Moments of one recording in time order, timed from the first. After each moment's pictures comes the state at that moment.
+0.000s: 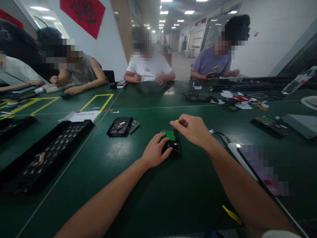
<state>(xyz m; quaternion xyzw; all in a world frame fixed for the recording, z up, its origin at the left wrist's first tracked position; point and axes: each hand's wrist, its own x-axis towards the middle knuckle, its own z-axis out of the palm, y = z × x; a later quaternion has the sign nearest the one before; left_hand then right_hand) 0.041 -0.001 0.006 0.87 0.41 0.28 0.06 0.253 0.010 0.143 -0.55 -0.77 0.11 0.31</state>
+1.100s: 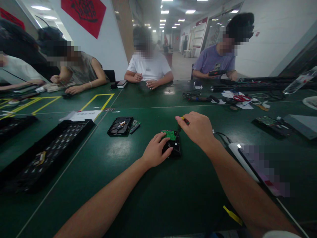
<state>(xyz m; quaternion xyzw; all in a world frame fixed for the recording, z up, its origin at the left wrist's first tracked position) 0.041 0.000 0.006 0.87 0.41 0.29 0.07 0.258 0.015 0.136 -0.57 -0.77 -0.10 0.27</state>
